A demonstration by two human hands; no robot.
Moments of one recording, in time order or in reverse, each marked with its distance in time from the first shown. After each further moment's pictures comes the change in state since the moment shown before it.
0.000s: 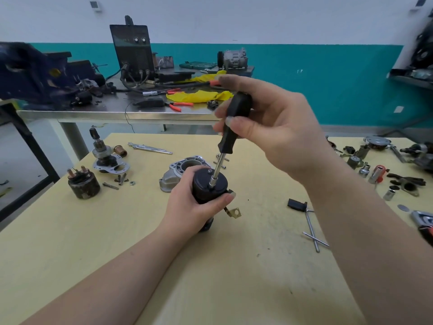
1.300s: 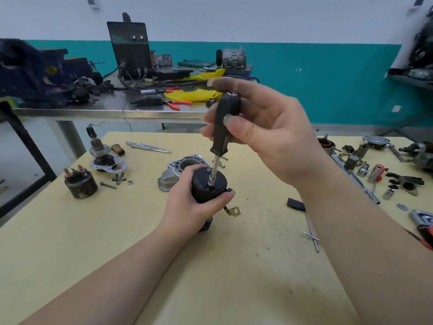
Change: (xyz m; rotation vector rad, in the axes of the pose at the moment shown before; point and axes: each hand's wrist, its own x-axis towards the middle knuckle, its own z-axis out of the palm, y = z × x) left_hand -0.001 0.000 0.002 -0.010 0.016 0.011; right_hand -0.001 0.004 0.007 0.261 -0.113 -0.002
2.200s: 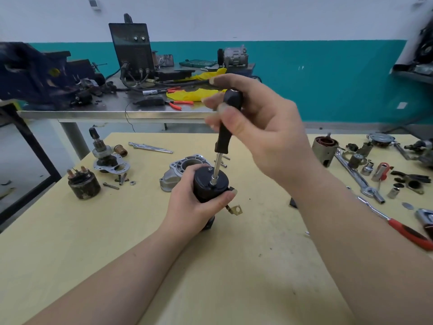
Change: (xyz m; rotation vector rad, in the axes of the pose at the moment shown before) left_hand 0.001 0.001 0.002 0.002 0.008 -0.003; right_hand 0.003 0.010 0.010 -0.188 0.192 -0.072
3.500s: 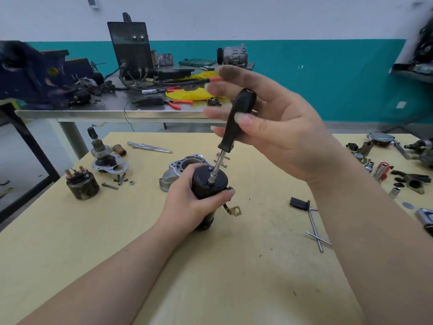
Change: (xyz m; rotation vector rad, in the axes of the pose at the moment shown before) left_hand 0.007 -0.001 -0.010 0.029 -0.078 -0.037; right_hand 0.003 -0.009 -0.025 0.245 -0.249 0.153
